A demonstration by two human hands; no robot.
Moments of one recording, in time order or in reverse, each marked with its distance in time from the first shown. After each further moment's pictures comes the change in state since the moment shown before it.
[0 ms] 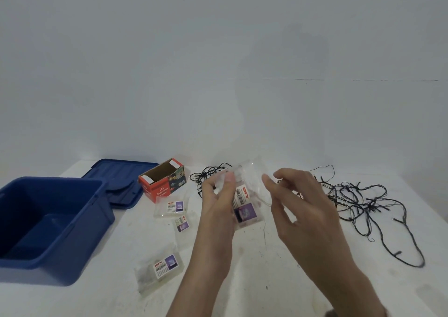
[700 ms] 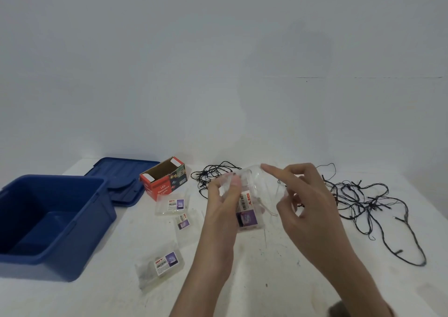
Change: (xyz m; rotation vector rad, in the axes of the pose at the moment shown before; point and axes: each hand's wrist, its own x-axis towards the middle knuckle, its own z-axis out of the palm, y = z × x) left_hand -0.003 -0.004 0.003 0.095 0.004 -0.049; right_hand 0.003 0.008 -0.003 0.292 -0.172 0.266
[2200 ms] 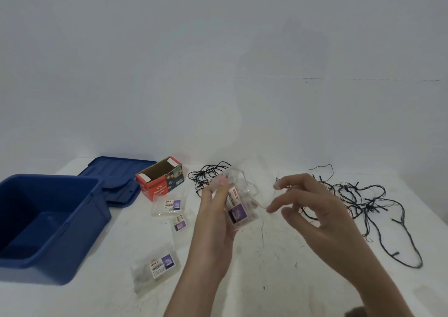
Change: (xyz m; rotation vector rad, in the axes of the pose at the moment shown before) left_hand 0.008 -0.001 -0.006 -0.236 -0.002 -0.039; right_hand -0.003 0.002 -0.024 0.234 -0.260 0.128
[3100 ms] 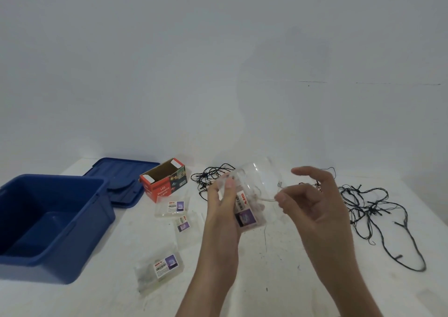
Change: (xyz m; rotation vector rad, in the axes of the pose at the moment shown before) left_hand -0.009 -0.001 0.006 0.122 0.012 0.073; right_hand -0.001 -0.011 0.025 0.341 0.342 0.114
